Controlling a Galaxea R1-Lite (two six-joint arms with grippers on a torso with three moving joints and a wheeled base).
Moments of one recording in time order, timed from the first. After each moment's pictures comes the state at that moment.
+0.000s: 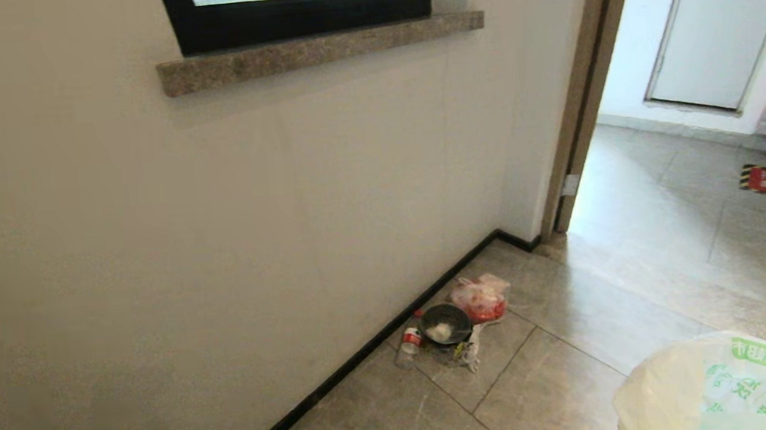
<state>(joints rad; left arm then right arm) 0.00 0.00 0.00 0.00 0.00 -0.01 0.00 0.00 -0.01 0.02 -0.01 0.01</state>
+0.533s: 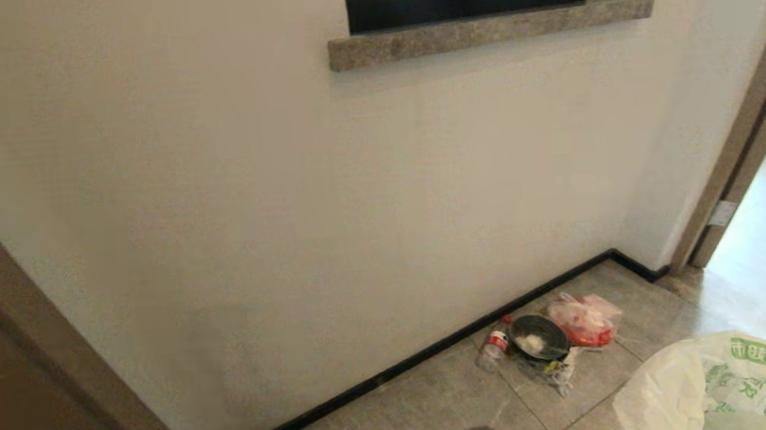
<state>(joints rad) 0.00 0.00 0.00 0.00 0.00 -0.01 0.00 0.00 -0.01 0.02 -0.01 0.01</state>
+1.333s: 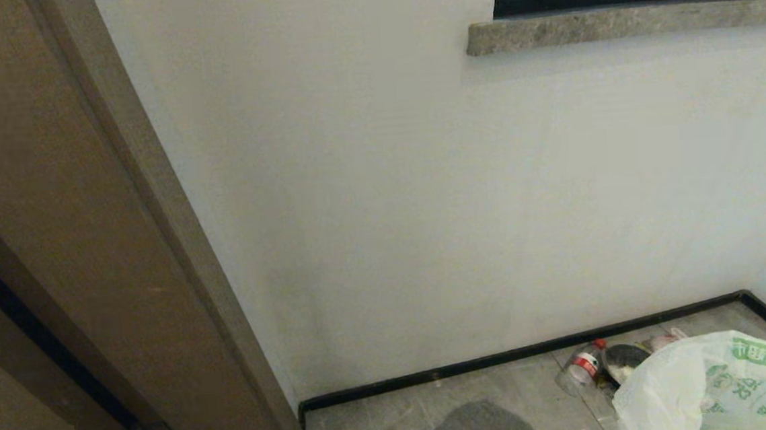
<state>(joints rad) 0.00 0.00 0.00 0.00 0.00 -0.01 0.00 0.00 -0.01 0.02 -0.01 0.01</state>
